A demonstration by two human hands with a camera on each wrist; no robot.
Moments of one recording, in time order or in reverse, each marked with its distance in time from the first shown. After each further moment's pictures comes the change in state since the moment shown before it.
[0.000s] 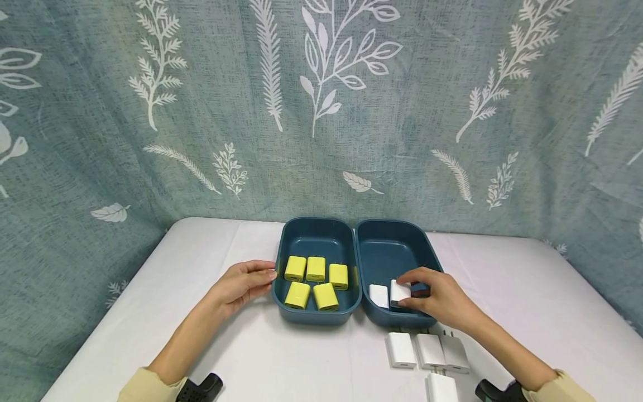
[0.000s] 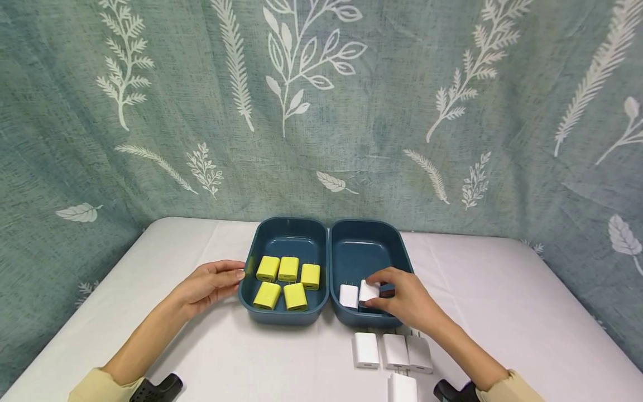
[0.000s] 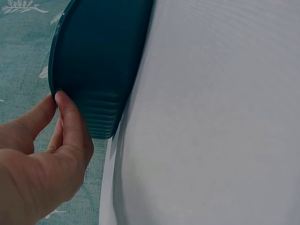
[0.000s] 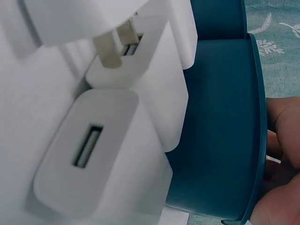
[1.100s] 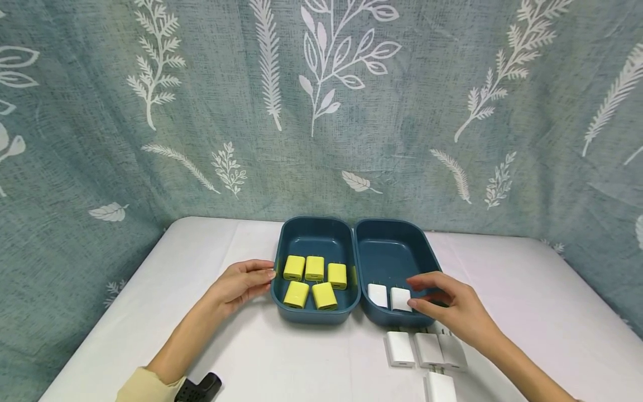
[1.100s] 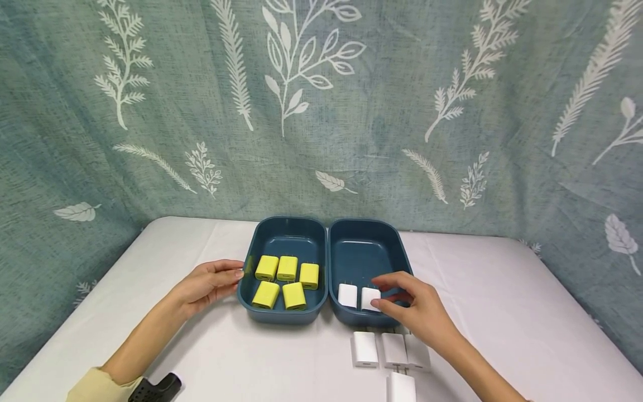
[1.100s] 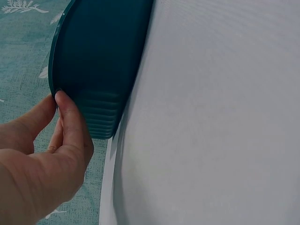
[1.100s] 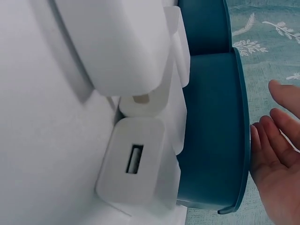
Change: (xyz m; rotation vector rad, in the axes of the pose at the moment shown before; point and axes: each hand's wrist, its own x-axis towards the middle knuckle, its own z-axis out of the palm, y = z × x) left_hand -0.001 0.002 0.001 -0.004 0.000 -0.001; right_hand -0.032 -0.009 -0.003 0.216 0.138 -0.018
